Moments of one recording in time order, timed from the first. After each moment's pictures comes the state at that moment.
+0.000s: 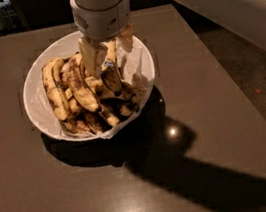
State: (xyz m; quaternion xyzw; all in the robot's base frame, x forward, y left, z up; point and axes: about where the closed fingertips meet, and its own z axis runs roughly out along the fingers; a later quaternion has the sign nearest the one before) arm 0.546 0.022 0.961 -0.32 0.93 -0.02 0.15
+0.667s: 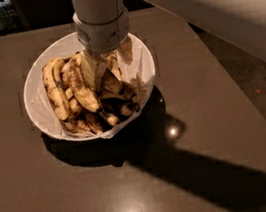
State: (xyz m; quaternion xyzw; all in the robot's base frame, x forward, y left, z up) arm 0.543 0.024 0.933 -0.33 0.94 -0.01 0.11
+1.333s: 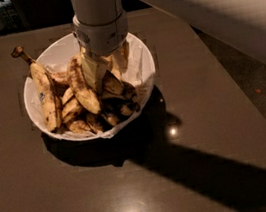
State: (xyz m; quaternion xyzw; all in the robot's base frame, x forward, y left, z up) arm 0.541 0.028 0.925 -0.34 0.94 0.00 0.09
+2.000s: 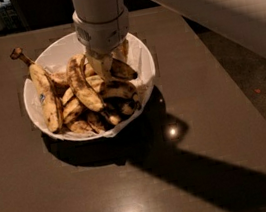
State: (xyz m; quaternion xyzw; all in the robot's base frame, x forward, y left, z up) arm 0.539 0.030 0.935 -0.35 0.93 0.00 0.11
